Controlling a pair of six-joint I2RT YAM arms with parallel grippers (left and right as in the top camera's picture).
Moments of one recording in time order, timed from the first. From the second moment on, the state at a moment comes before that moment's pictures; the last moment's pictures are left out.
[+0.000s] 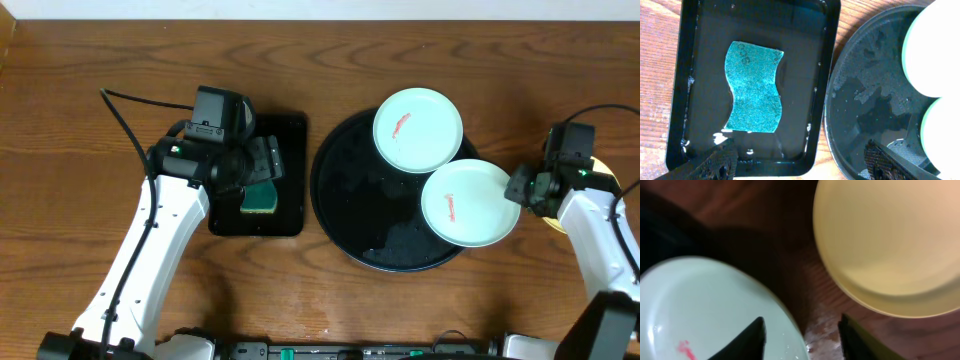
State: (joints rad) left arm -0.21 1.41 1.20 -0.92 0.16 -0.43; right arm -0.20 1.48 0.91 -0.65 0.08 0.26
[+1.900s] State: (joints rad) left arm -0.21 1.41 1.20 -0.92 0.16 -0.43; right arm 0.21 1.41 0.68 -0.51 -0.14 0.38
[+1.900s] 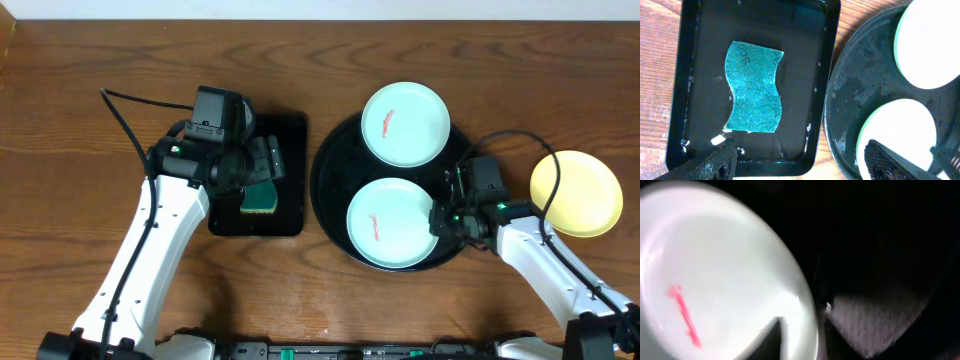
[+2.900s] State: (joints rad) left arm -0.21 1.70 1.08 -0.83 0.07 -0.43; right arm 0.21 1.39 0.77 -0.59 -0.10 0.15
